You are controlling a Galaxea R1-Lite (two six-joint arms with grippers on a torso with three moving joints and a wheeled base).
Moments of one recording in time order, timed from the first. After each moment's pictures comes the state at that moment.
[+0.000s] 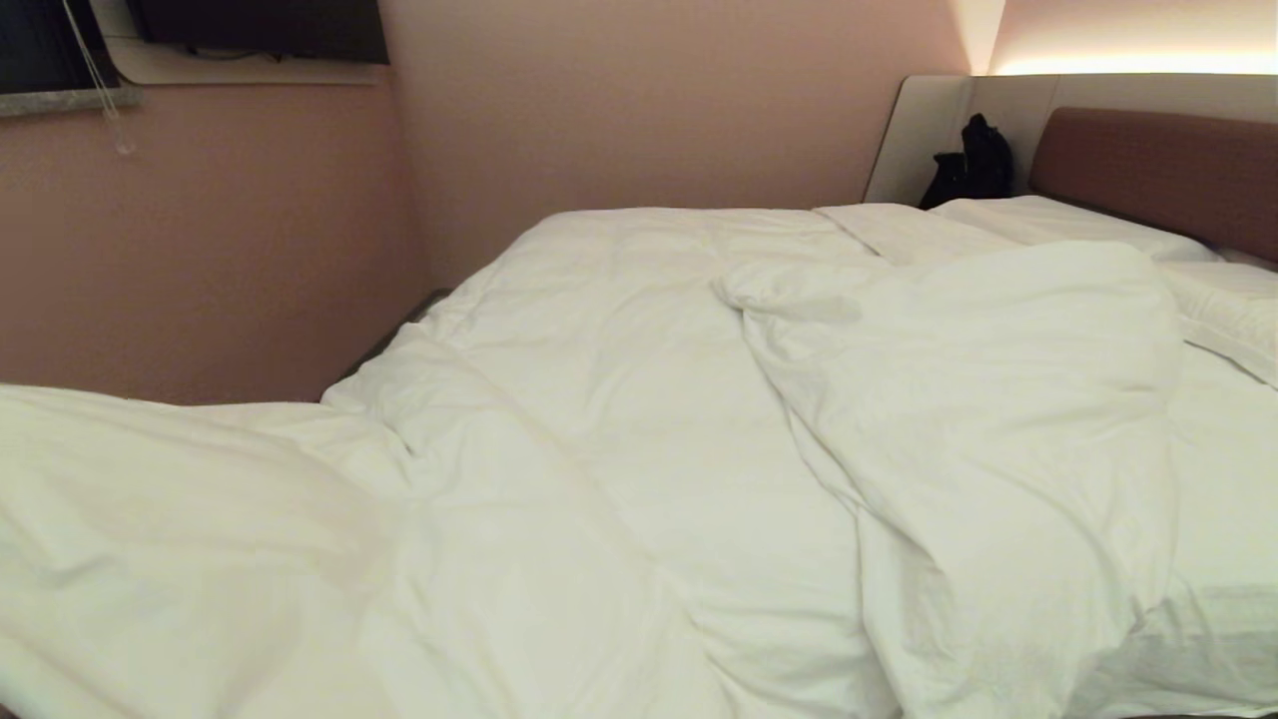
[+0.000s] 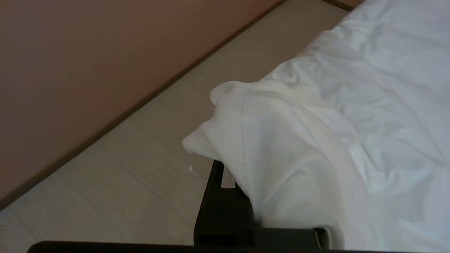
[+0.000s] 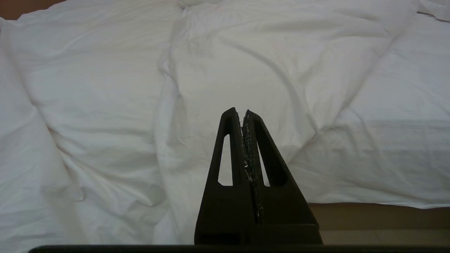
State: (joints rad) left arm 0.48 1.02 -0.92 0.12 0.07 -0.14; right arm -0.01 0.00 0.00 -0.04 0.00 0.00
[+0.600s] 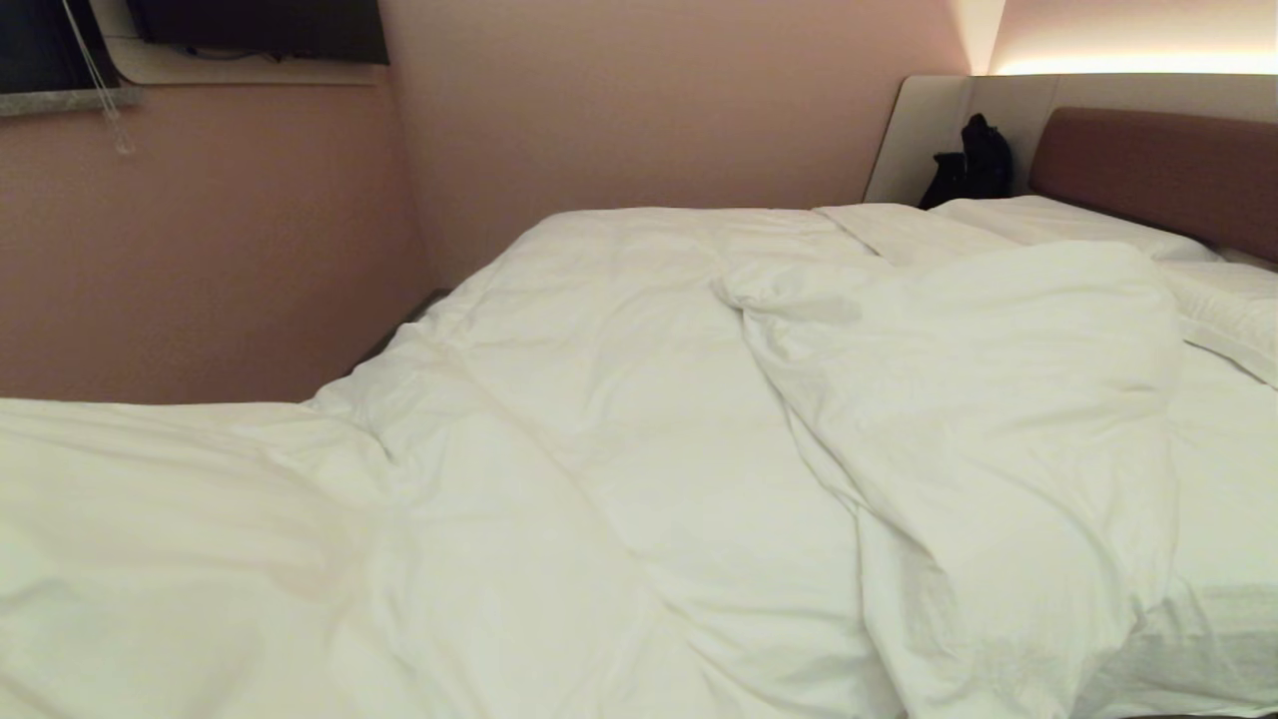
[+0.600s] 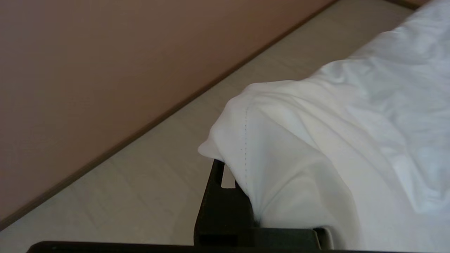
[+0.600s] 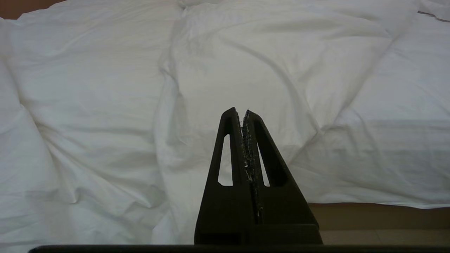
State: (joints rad) left arm 0.54 1.01 -0.92 0.12 0.19 -0.07; right arm -0.01 0.00 0.00 -0.04 0.00 0.00
